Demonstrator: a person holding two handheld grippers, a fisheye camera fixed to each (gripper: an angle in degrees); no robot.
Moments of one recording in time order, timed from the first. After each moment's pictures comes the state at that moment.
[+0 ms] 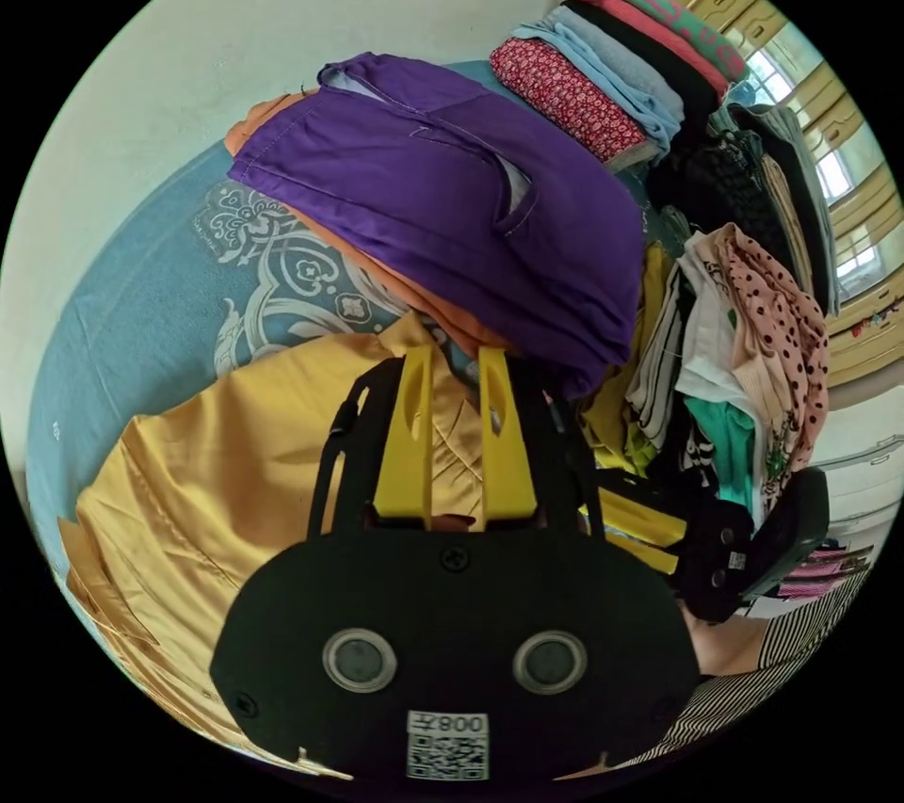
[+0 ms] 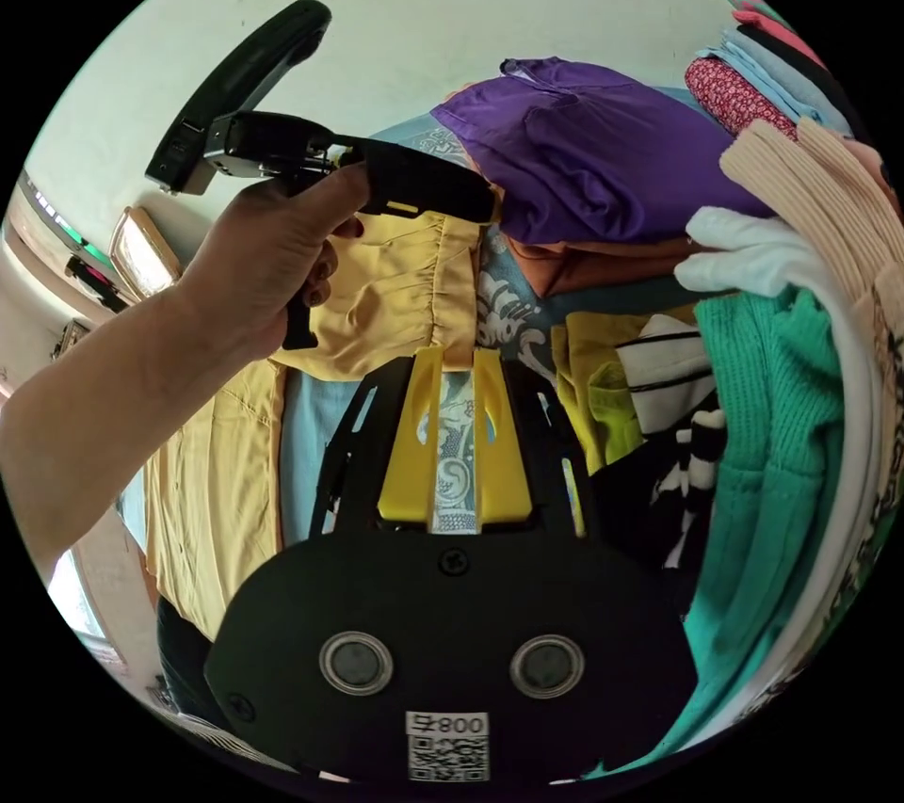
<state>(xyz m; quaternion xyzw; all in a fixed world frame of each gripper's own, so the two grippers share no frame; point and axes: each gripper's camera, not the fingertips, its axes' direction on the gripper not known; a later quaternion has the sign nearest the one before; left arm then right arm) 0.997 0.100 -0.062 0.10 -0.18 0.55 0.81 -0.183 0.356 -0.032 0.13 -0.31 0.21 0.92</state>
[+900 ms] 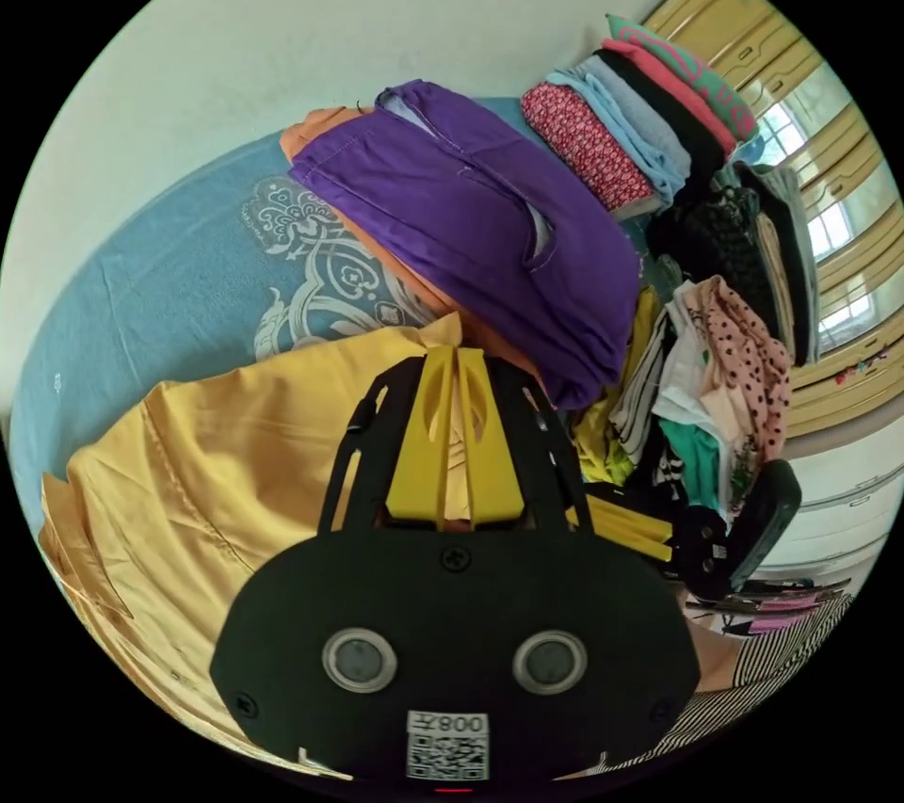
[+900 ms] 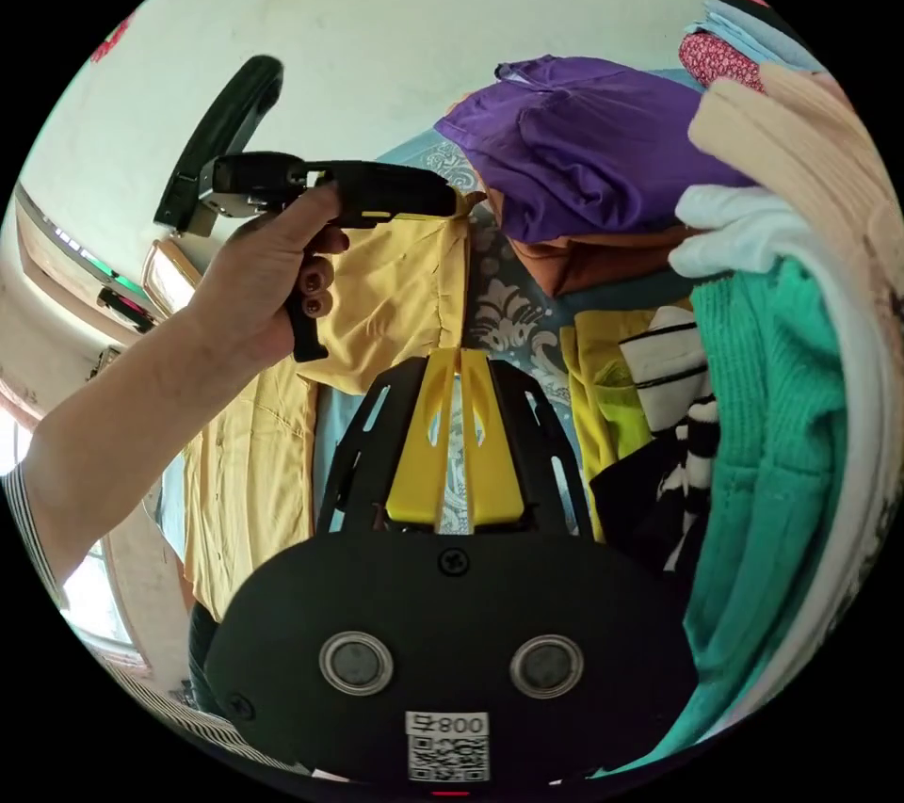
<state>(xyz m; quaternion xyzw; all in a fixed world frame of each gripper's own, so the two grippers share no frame) 1.064 0.053 -0.160 0.13 -0.12 0.52 0.84 -0.154 0.351 -0.028 0.15 -0.37 0.24 0.89</state>
